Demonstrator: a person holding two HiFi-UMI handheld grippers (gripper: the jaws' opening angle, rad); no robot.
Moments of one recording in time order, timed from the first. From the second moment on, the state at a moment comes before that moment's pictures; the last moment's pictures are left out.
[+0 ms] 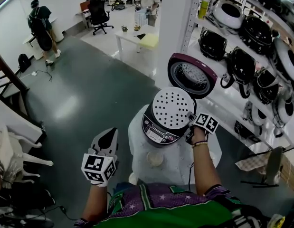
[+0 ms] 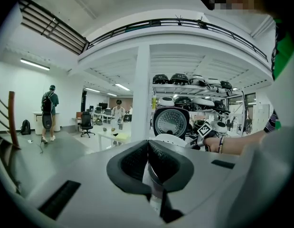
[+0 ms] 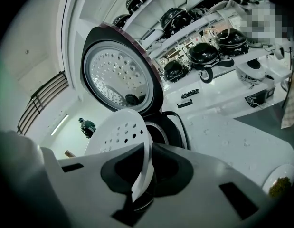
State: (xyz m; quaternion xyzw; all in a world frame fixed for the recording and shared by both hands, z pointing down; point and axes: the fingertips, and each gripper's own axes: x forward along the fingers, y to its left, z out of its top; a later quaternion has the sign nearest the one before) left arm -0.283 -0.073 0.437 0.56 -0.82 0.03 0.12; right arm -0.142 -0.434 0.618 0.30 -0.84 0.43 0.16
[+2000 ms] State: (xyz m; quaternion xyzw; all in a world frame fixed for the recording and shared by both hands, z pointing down) left arm -0.276 -0.100 0.441 0.75 -0.65 -0.02 0.13; right arm -0.031 -0.295 0.587 0.36 -0.86 0.32 0.18
